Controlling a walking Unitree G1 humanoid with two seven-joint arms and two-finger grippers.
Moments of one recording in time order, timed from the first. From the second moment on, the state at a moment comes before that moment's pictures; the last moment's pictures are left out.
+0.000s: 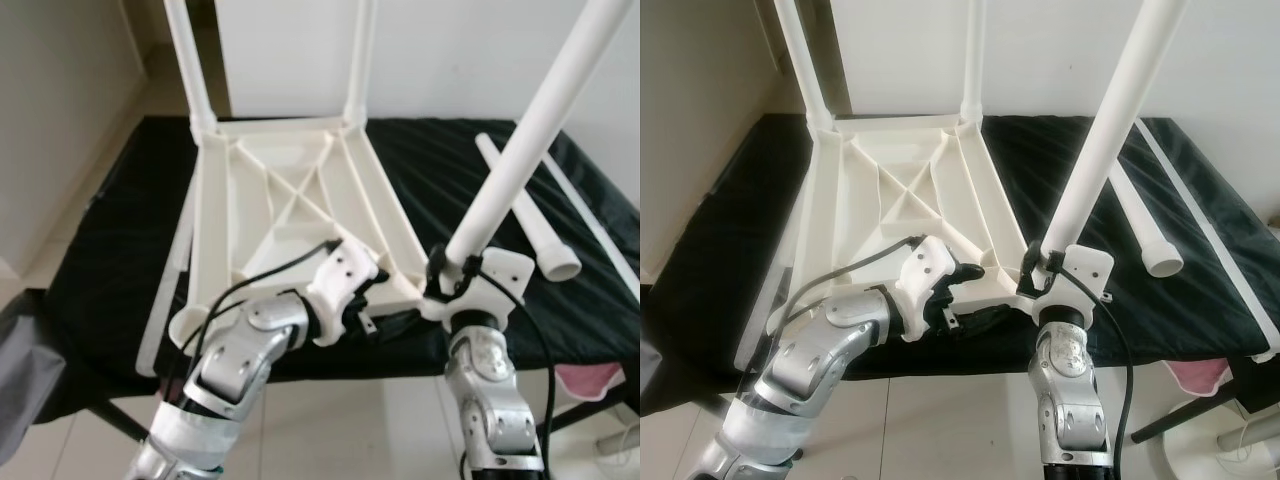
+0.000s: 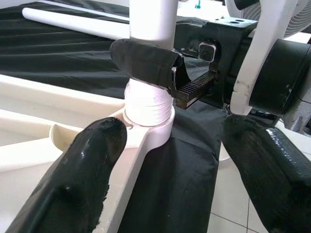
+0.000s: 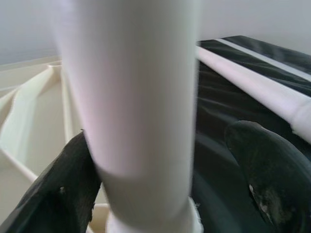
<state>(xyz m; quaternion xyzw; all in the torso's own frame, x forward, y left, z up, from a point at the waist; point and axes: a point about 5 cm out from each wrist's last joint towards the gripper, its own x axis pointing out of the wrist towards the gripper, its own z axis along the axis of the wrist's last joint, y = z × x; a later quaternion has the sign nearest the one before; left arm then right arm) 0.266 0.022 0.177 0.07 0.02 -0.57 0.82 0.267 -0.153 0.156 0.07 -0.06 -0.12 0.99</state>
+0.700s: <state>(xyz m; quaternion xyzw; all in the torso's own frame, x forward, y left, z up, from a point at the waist) 0.266 0.022 0.177 0.08 0.00 -0.57 0.82 0.286 -0.191 0.159 -0.01 -0.05 0.08 1.00</state>
